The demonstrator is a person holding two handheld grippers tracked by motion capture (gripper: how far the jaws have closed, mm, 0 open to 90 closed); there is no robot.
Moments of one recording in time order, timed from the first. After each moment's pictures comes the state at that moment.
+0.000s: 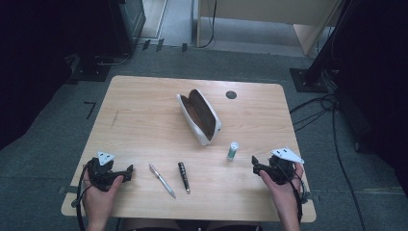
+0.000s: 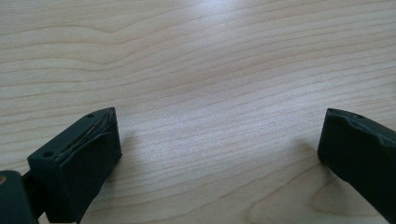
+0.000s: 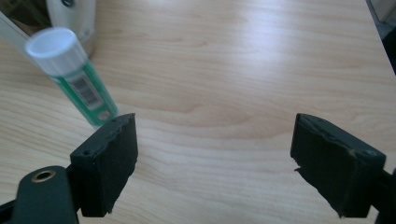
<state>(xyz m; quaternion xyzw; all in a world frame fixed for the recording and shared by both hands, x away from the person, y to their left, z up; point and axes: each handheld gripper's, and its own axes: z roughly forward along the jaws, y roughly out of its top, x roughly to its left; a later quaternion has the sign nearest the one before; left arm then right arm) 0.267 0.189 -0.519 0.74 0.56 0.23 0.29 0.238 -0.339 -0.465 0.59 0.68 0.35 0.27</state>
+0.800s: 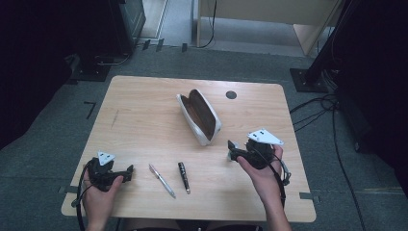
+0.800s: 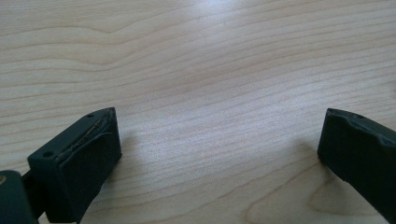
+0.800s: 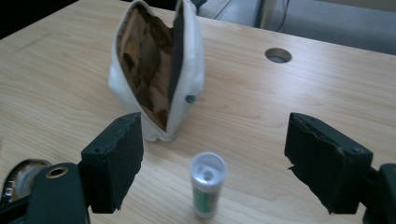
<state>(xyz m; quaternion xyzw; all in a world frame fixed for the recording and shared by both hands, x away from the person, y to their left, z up) 0.267 0.189 -0.519 0.74 0.56 0.23 0.29 0.263 -0.267 -0.404 0.51 0.71 0.41 0.26</state>
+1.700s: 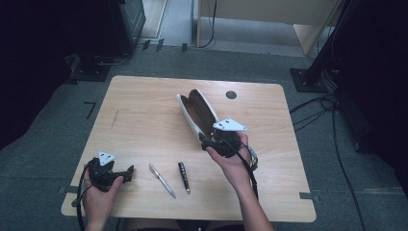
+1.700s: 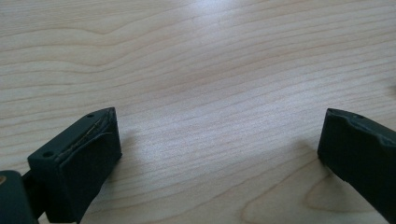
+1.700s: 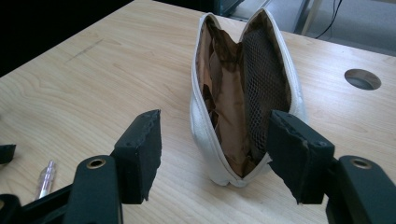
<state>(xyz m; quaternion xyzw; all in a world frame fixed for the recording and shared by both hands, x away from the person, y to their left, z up) 0.266 0.188 -0.519 0.75 0.55 0.22 0.29 0.298 -0.190 -0.404 0.48 0.74 0.43 0.22</state>
